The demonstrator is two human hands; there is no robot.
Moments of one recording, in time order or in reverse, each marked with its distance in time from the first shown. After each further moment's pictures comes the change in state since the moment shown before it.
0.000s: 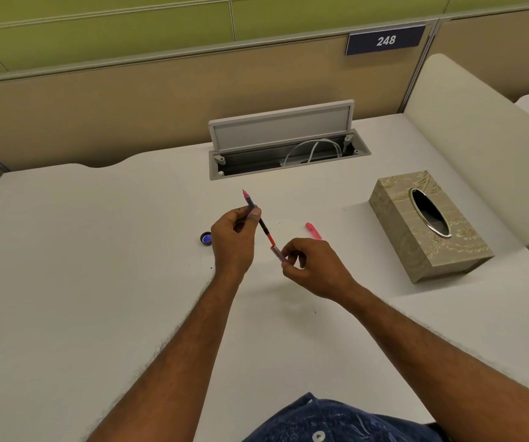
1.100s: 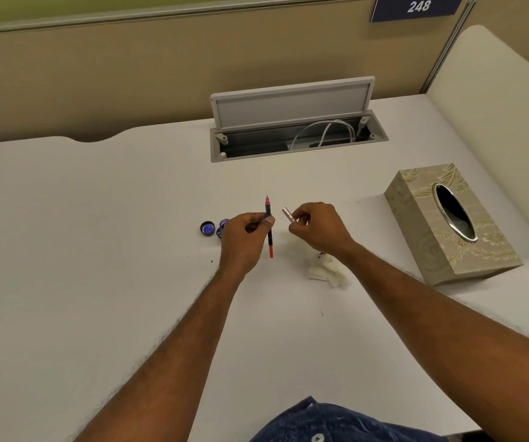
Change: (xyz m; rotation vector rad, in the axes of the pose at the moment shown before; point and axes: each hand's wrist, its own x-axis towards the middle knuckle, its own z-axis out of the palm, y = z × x) left_hand 0.027 -0.032 0.006 0.159 -0.200 -0.107; right_hand 0.094 0.038 0.011 -0.026 0.001 0.211
